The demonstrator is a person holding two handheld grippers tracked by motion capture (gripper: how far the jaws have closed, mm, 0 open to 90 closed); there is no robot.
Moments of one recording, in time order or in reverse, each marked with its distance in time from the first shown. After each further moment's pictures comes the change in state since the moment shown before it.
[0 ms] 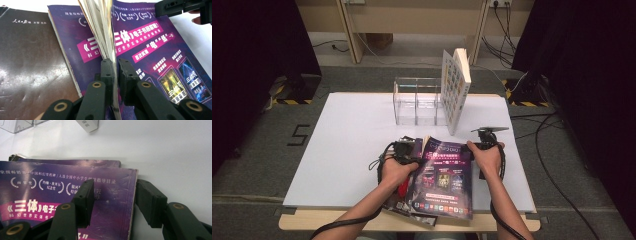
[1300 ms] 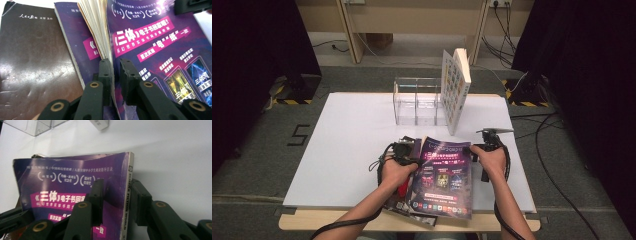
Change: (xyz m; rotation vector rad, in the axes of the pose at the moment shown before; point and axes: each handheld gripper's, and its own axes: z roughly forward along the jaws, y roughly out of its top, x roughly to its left) left arm 0.004 -0.004 0.002 0.001 0.026 -0.021; right arm 0.001 -0.005 -0.020 -0.005 0.091 0.023
